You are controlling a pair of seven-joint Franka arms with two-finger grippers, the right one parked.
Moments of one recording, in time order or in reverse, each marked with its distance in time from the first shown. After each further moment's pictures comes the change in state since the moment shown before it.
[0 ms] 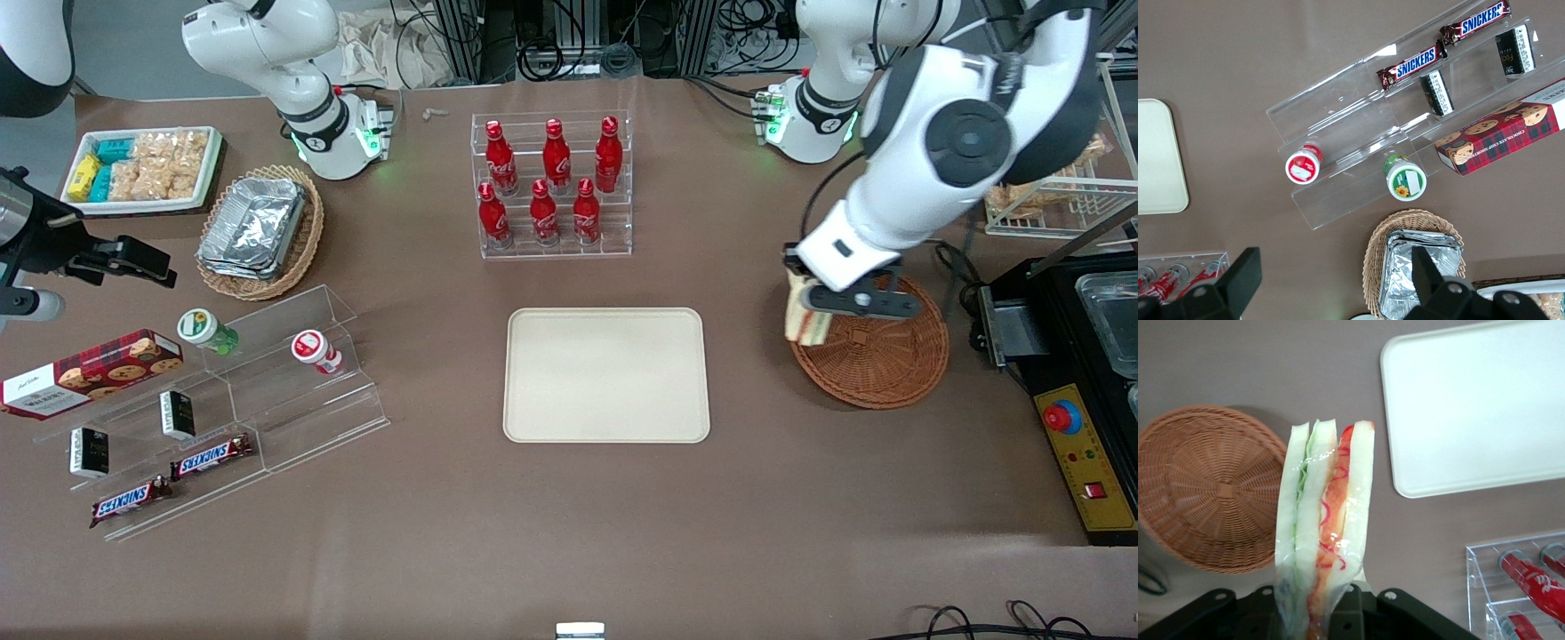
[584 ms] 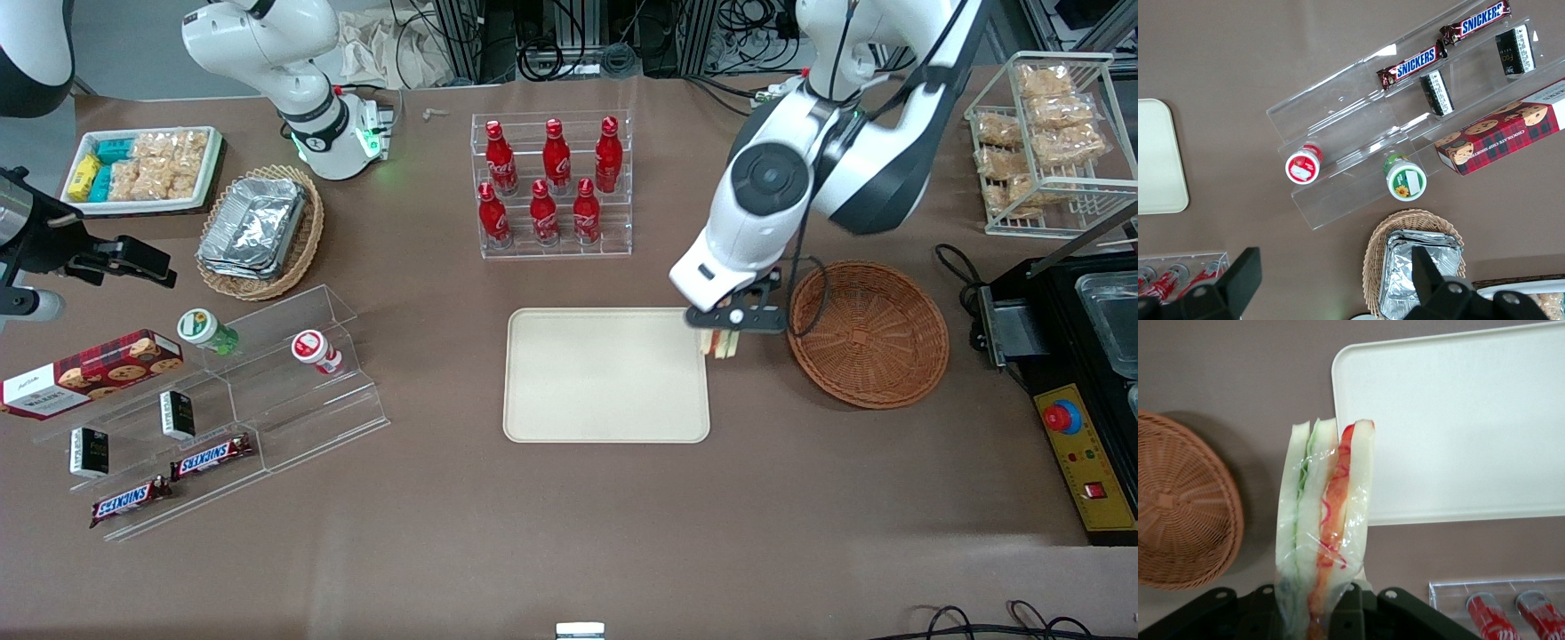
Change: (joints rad) arm -0.001 0.241 -0.201 0.118 0.146 0.087 -0.316
